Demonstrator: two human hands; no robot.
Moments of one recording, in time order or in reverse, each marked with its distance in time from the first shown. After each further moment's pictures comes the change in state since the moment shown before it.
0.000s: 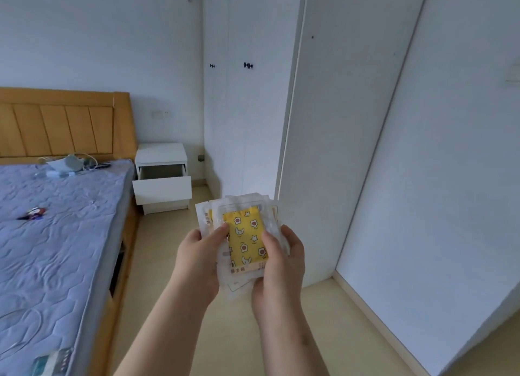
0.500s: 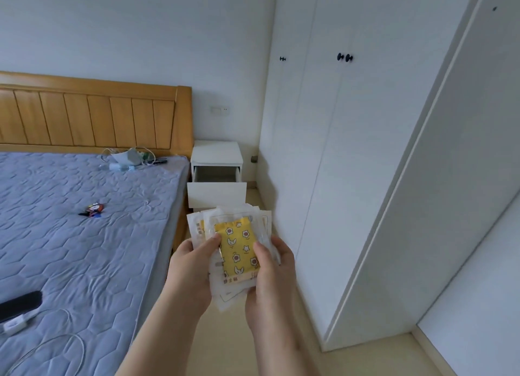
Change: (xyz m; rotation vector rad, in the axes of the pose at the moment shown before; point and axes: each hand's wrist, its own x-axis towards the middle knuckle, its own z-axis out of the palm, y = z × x) left_hand 0.252 0.094 -0.139 -0.074 0.248 0.020; right_hand 0.174 0.187 0.191 -0.135 -0.124 0.202
